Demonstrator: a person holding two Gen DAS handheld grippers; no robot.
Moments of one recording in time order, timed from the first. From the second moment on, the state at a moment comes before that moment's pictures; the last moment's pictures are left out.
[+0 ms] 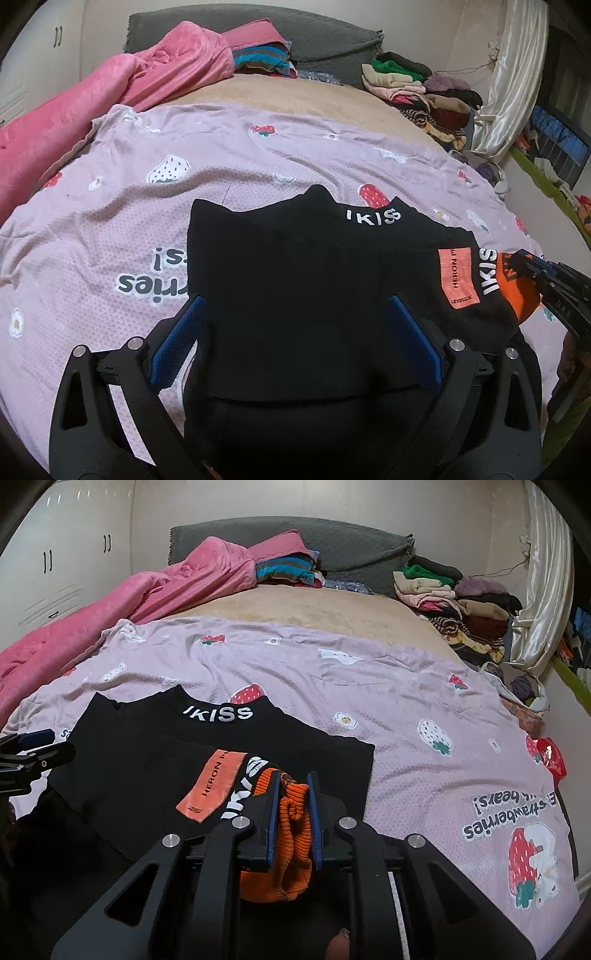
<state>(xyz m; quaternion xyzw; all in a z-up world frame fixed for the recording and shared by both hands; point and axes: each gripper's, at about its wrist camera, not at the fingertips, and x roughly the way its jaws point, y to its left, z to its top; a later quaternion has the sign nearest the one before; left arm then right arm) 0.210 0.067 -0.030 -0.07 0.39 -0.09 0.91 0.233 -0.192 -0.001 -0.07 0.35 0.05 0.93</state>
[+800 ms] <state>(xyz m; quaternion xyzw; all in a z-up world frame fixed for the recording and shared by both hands) 0.215 0.059 -0.070 -0.04 0.46 -0.12 0.88 0.218 -0.136 -0.031 -0.06 0.40 0.14 0.90</state>
